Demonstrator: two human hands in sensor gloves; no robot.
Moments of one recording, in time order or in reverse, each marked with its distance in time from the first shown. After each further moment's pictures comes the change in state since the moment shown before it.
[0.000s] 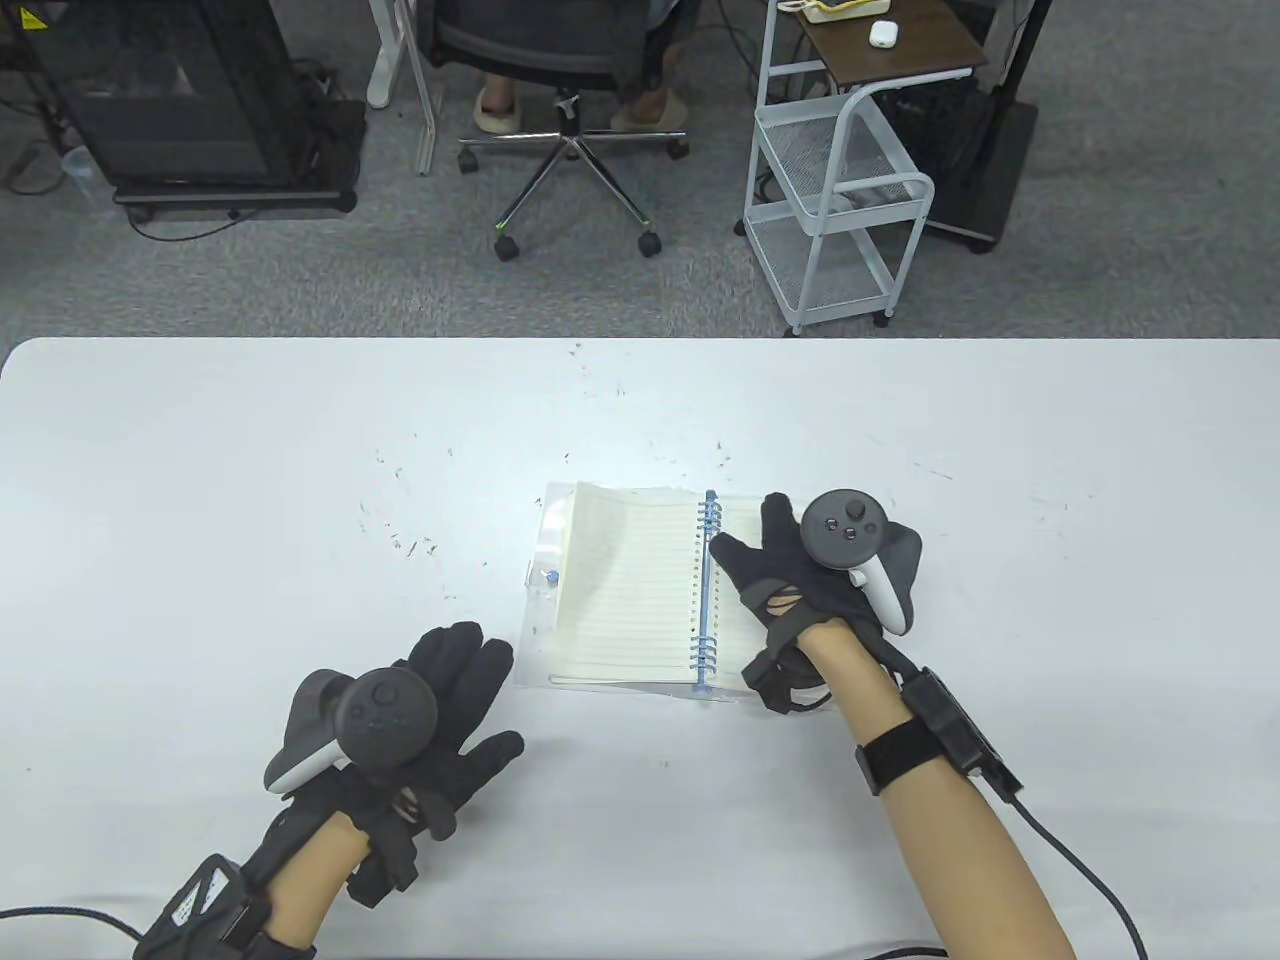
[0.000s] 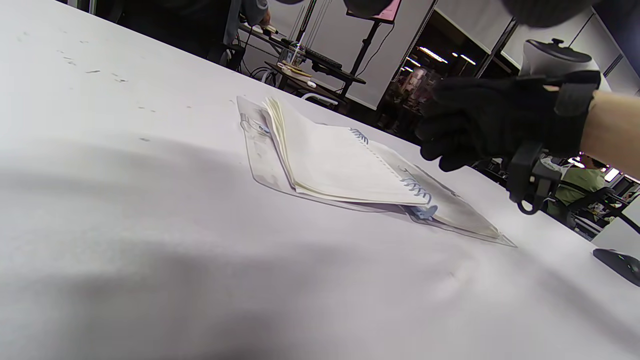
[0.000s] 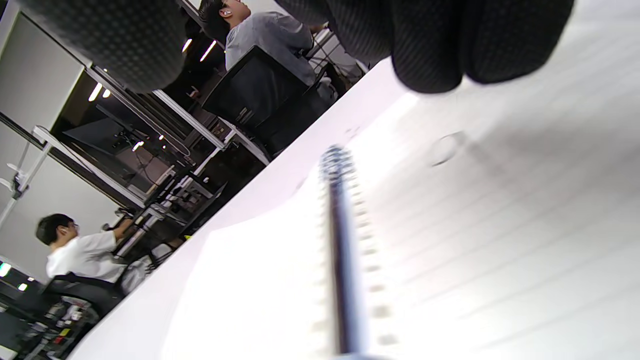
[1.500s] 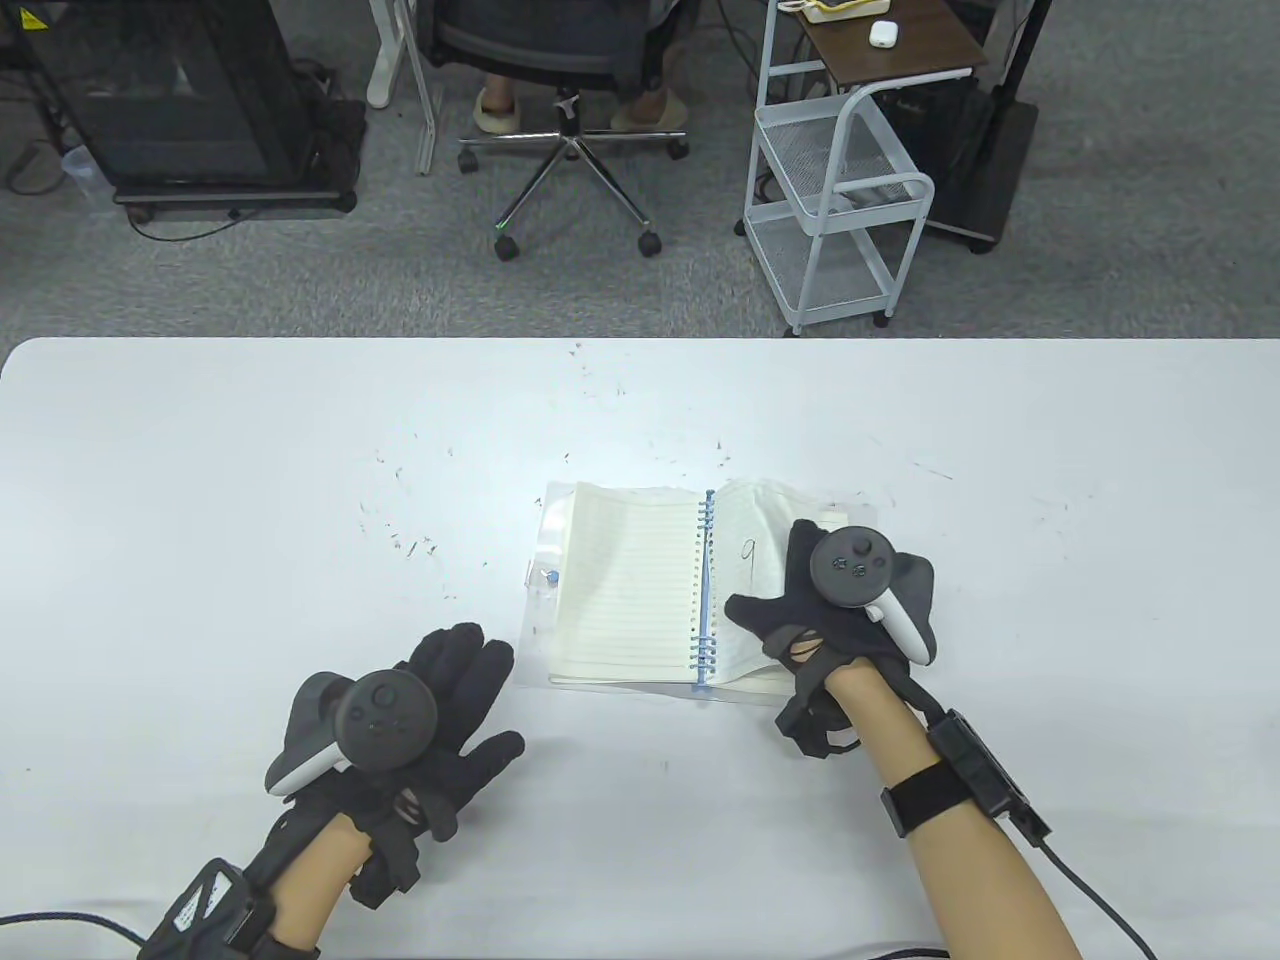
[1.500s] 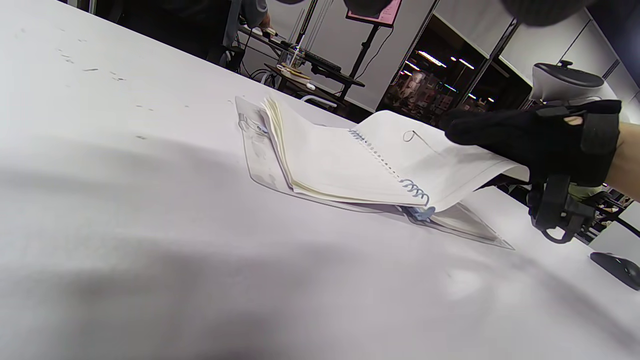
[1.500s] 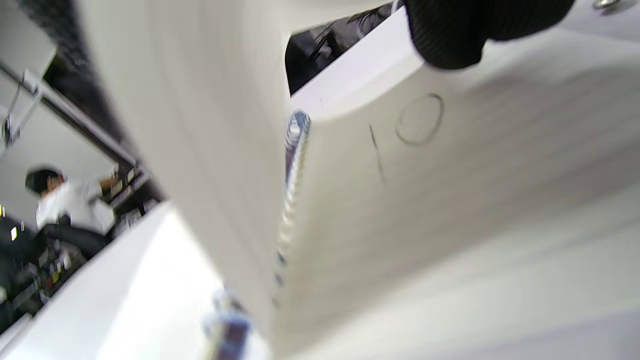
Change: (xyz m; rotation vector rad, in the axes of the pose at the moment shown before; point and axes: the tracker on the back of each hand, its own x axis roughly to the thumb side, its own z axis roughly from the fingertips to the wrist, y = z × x) left_hand 0.000 -0.001 0.000 0.012 -0.005 0.009; right_hand -0.013 -0.002 0.020 0.061 0.018 -0.025
